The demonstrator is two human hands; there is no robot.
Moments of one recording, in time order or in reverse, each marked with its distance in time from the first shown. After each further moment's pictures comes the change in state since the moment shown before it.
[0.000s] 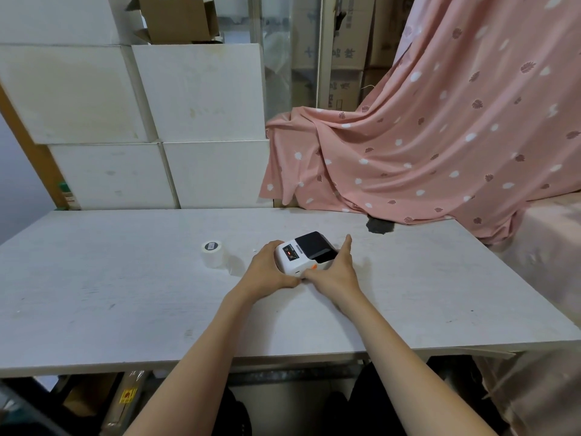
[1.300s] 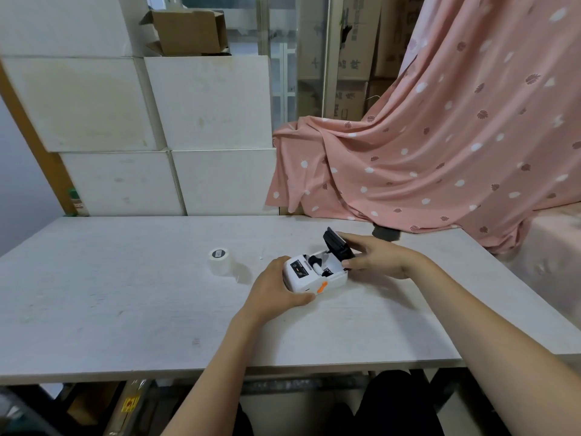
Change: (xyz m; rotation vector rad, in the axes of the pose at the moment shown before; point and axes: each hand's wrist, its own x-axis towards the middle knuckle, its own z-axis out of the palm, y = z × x) left_hand -0.030 0.011 -0.001 0.070 0.017 0.041; right_hand 0.058 -0.027 -0.097 -0.207 -0.664 -0.196
